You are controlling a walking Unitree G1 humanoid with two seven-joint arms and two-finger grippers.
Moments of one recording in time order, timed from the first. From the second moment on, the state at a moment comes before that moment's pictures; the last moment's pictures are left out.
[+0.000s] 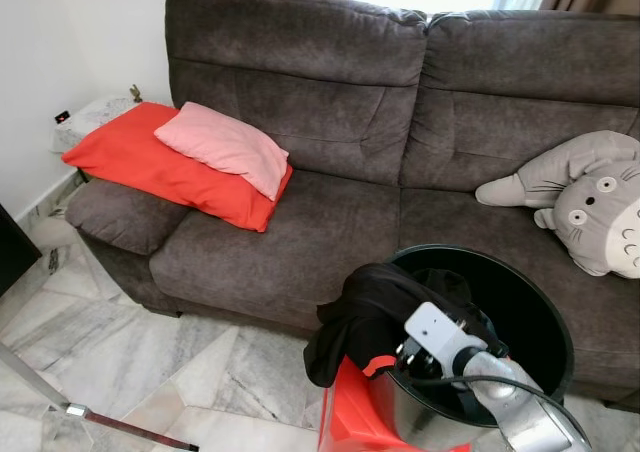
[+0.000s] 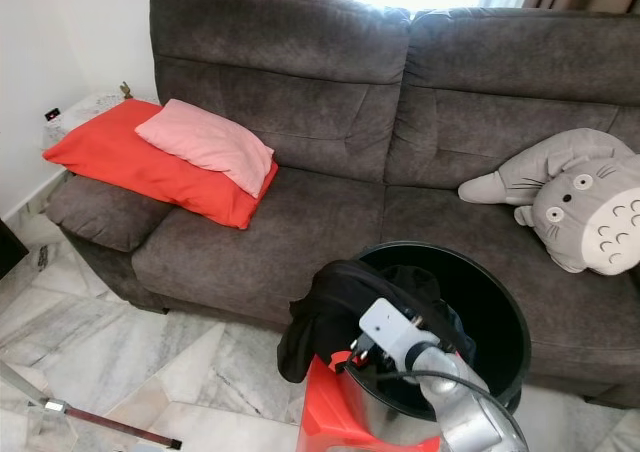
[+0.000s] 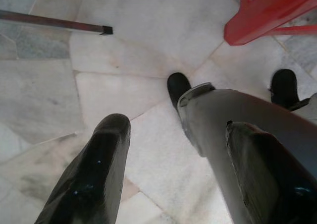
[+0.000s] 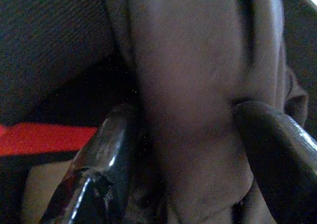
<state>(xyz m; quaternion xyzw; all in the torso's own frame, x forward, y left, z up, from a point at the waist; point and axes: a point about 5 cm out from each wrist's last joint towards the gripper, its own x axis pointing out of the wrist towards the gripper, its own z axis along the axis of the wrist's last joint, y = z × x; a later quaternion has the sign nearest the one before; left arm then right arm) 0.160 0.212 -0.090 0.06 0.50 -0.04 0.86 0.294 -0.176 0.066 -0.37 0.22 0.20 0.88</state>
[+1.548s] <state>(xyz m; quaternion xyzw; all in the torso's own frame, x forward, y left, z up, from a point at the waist) 0.155 0.227 -0.089 0.08 0.50 -0.02 0.86 0.372 -0.168 0.179 -0.48 -0.06 0.17 0.86</state>
